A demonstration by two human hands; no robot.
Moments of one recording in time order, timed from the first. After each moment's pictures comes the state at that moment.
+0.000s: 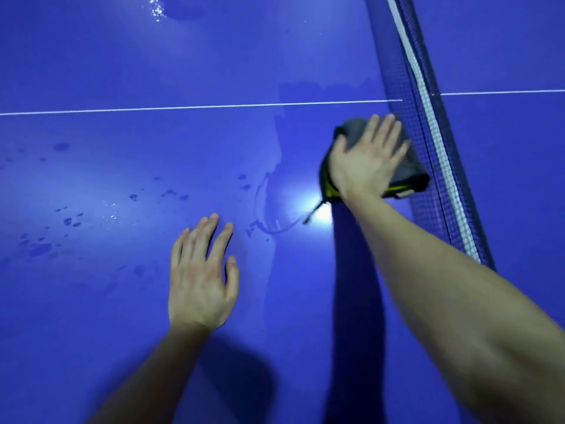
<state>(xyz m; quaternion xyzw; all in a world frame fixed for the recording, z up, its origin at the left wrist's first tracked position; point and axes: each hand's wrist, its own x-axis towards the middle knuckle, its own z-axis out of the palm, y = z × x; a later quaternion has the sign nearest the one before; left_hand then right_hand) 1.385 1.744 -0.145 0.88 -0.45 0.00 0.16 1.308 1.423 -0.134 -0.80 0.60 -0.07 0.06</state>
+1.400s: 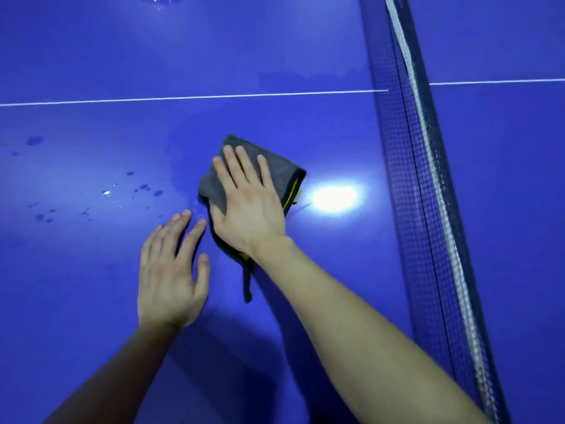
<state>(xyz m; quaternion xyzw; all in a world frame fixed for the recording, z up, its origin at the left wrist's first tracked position) 1.383 1.745 -0.144 0.88 -0.46 -0.01 0.15 1.334 1.558 -0.128 -0.96 0.26 -0.05 0.11</state>
